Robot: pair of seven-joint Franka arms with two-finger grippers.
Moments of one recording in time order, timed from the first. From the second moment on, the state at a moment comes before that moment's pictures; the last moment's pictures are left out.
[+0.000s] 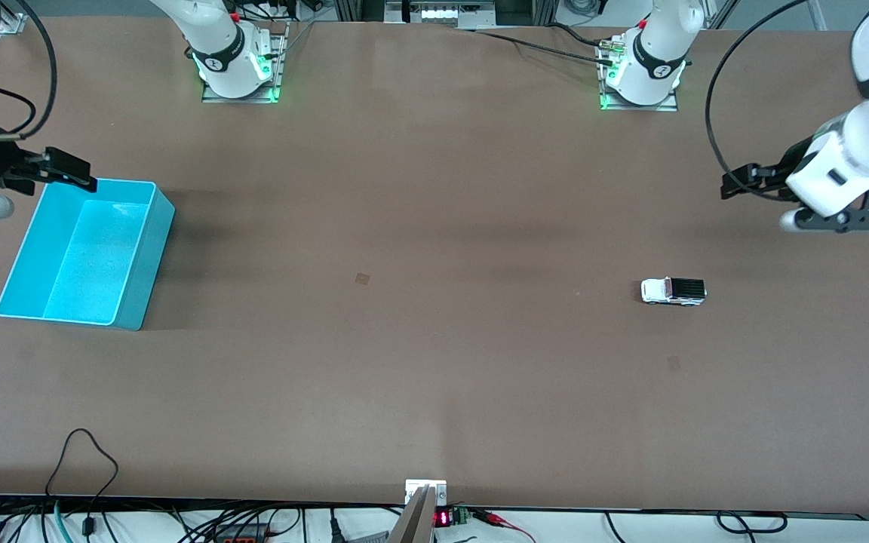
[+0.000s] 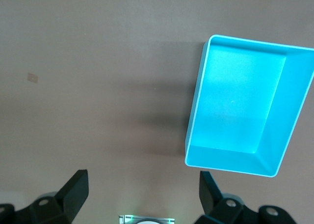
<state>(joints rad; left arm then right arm) 0.04 0.03 -0.07 -1.81 -0.04 1.61 -0.04 0.03 0.08 -0.05 -1.59 0.02 1.52 -0.07</state>
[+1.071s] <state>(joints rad) 0.02 0.30 -0.06 -1.88 0.15 1.92 0.37 0.03 0.15 -0.05 -1.59 0.02 1.51 -0.07</state>
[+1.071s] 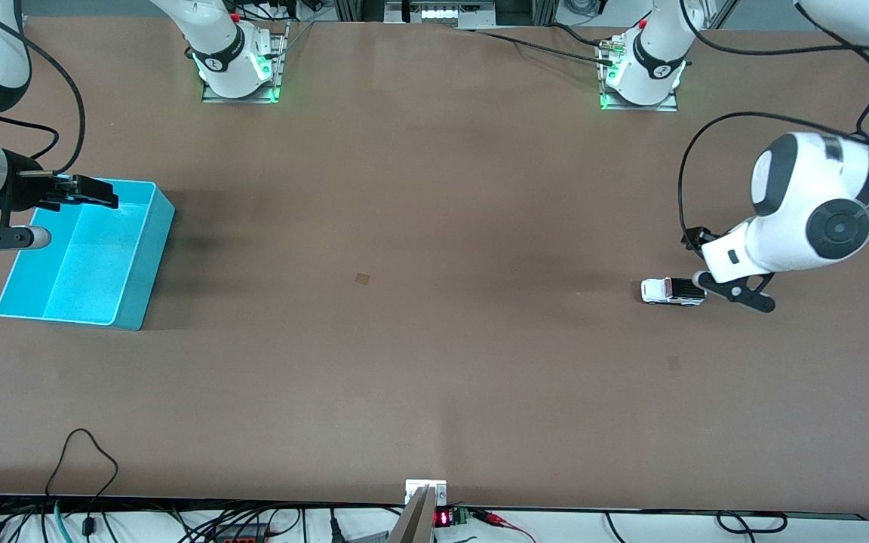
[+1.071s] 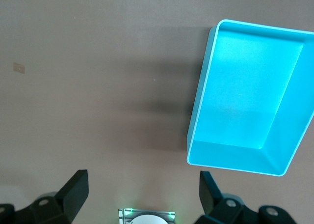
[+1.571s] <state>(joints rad) 0.04 0.33 -0.06 -2.00 0.16 2.12 0.82 0.02 0.17 -0.06 -1.59 0.02 1.47 -0.07</state>
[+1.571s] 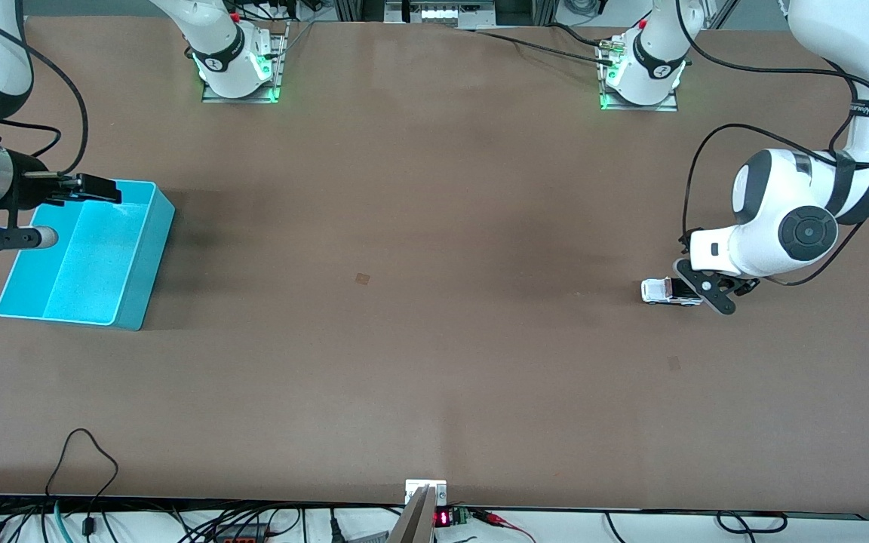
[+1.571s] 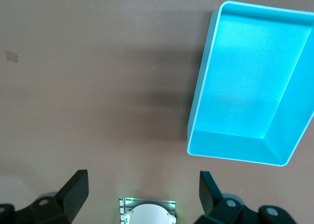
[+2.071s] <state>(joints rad) 0.04 0.37 -0.07 -2.04 0.16 2.27 1.26 0.02 0.17 -0.06 -1.59 0.02 1.45 -0.07</state>
